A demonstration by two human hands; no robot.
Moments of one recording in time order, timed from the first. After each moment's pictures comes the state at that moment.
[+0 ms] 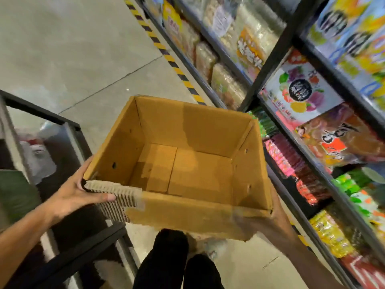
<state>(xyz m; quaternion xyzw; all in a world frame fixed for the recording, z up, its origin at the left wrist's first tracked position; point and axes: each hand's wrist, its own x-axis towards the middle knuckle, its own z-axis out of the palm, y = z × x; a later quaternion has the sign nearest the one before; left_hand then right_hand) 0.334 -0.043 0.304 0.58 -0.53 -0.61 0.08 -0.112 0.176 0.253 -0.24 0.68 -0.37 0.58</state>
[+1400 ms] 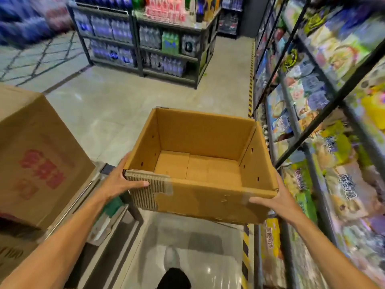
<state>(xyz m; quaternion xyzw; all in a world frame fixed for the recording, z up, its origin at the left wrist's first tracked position) 0.582 -0.532 0.580 0.70 -0.40 -0.39 0.44 0.125 -0.734 0.590 -0.68 0.52 -0.18 0.48</state>
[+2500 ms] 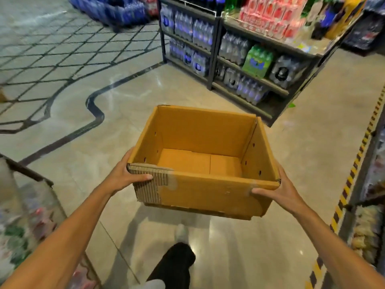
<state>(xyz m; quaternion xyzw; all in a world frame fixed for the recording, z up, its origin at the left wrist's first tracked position) 1.047 -1.053 0.553 0.78 -0.21 -0.29 0.50 0.742 -1.440 0.588 -0.80 0.28 -0.05 0.53</state>
